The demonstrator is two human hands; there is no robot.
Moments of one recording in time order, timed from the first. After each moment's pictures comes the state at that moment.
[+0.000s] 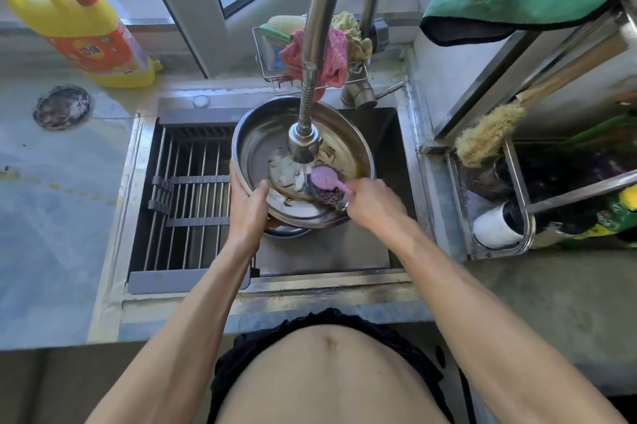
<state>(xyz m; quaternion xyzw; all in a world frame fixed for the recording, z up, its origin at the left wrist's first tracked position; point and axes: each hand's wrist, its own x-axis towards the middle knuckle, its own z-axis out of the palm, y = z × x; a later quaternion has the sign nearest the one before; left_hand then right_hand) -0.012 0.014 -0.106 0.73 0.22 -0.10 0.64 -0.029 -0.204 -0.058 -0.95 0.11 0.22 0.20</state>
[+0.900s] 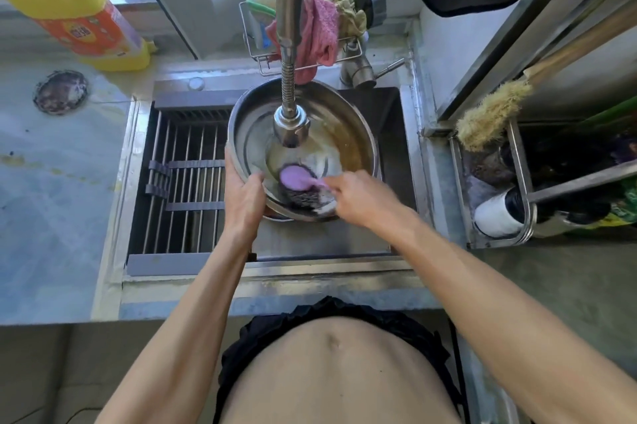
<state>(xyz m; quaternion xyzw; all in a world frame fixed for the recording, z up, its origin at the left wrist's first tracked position) -0.025 -0.010 -0.068 0.76 0.21 -0.07 0.61 -0.036 -0.209 -0.056 -0.95 -0.04 0.23 0.20</state>
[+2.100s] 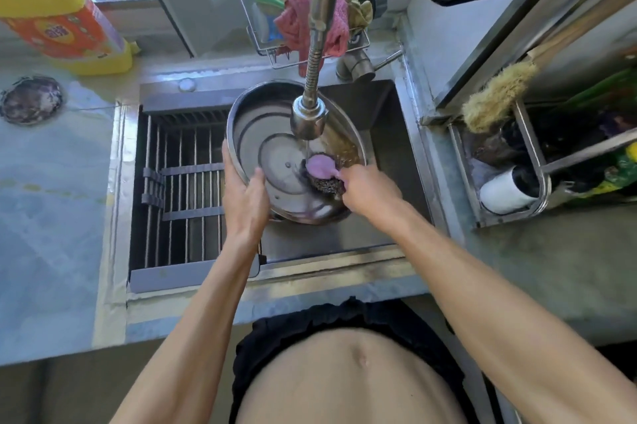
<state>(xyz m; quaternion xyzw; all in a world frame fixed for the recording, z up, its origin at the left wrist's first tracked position) -0.025 0.021 -0.080 0.78 0.16 -0.07 0.60 -0.039 -0.171 -0.059 -0.95 0.11 0.25 0.15</state>
